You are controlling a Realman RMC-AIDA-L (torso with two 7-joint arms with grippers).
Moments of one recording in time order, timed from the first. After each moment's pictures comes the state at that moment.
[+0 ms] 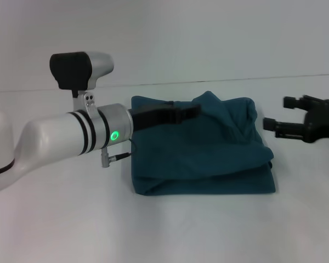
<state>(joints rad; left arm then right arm) -0.81 -2.13 1.57 0.51 1.23 0.61 -1.82 0.49 2.06 -0.50 -0.83 -2.03 -1.45 1.44</state>
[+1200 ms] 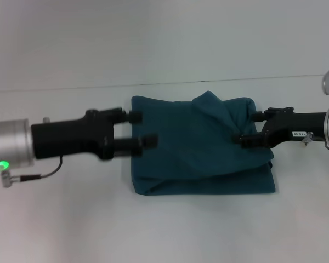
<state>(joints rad) -0.63 -2.00 1.05 0.60 1.58 1.47 -1.48 0.60 2.08 -0.74 -0.83 -2.21 -1.21 1.66</state>
